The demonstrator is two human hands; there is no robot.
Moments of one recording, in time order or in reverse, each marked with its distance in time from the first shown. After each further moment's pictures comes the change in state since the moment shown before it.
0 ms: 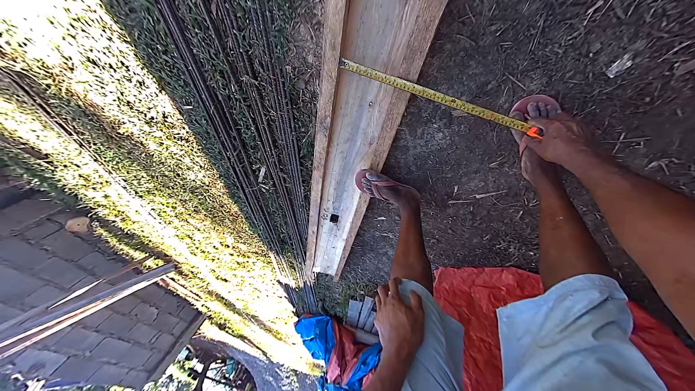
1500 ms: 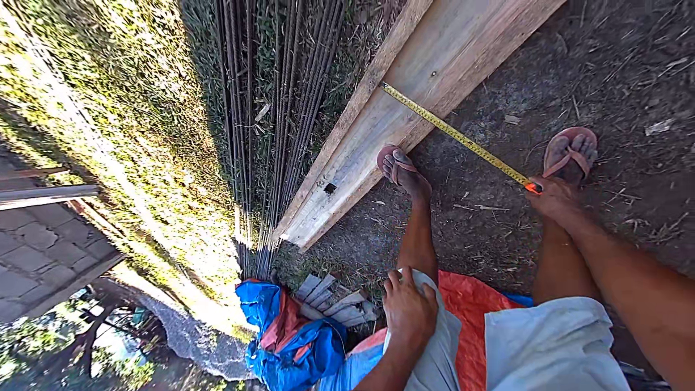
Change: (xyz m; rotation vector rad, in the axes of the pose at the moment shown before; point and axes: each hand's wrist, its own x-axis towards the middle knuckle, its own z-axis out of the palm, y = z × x) left_hand 0.005 -0.014 0.008 -0.170 -0.117 0.045; right_hand -0.055 -0.038 0.055 -0.207 -0.176 0.010
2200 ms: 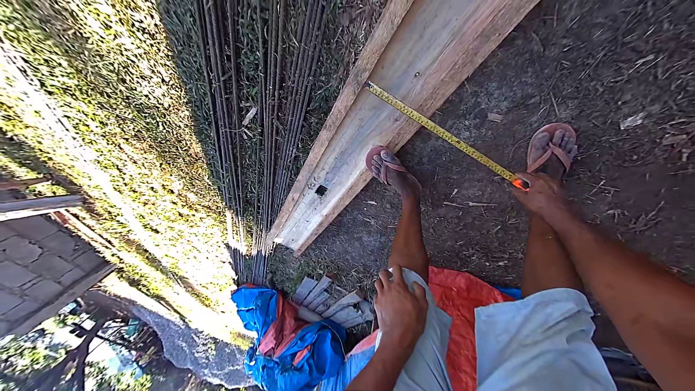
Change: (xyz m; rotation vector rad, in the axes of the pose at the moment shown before) left_hand 0.000 0.002 0.002 0.039 0.010 -0.008; right_hand -0.002 0.011 0.004 0.068 0.022 0.011
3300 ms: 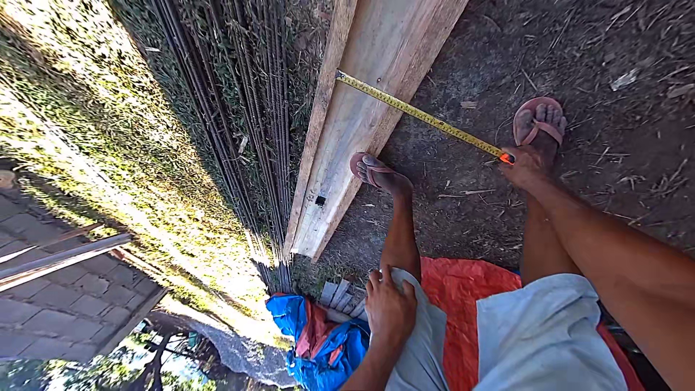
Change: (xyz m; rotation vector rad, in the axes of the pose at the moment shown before) left_hand -0.006 0.021 -0.016 0.134 0.045 -0.041; right_hand 0.034 0.010 0.004 0.115 0.061 -0.003
